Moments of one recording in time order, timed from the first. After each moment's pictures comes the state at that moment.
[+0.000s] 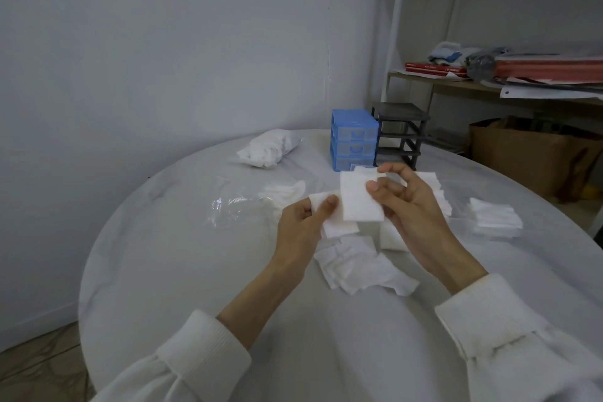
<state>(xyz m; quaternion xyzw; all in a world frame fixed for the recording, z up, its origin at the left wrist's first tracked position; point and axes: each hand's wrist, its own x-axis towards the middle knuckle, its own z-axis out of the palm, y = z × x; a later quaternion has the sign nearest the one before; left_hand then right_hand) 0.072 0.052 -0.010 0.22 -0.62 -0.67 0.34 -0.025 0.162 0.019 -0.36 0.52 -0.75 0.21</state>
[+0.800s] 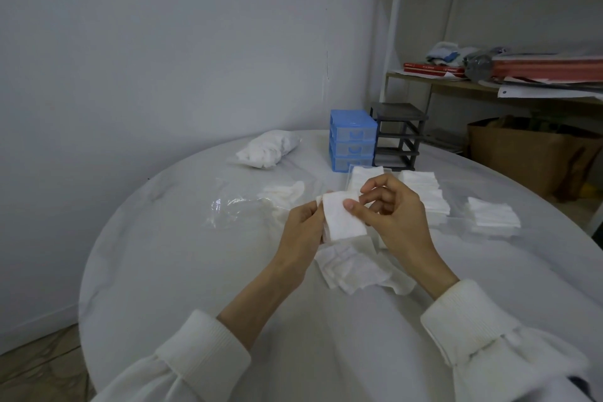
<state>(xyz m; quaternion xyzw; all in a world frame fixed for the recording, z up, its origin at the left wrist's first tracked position) 0.076 0.058 -0.006 0.17 -0.63 -0.70 0.29 -0.020 0.152 0.002 -0.38 0.65 -0.66 0.03</state>
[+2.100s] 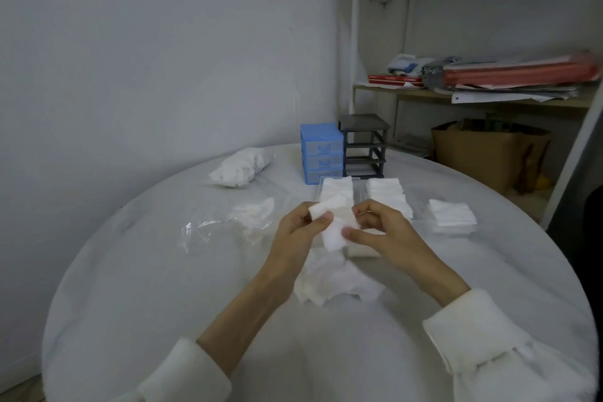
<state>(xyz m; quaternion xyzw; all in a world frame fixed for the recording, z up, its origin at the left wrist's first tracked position) 0.065 0.075 0.003 0.12 -0.67 -0.68 0.27 -0.040 0.195 0.003 -0.38 0.71 -0.57 0.15</state>
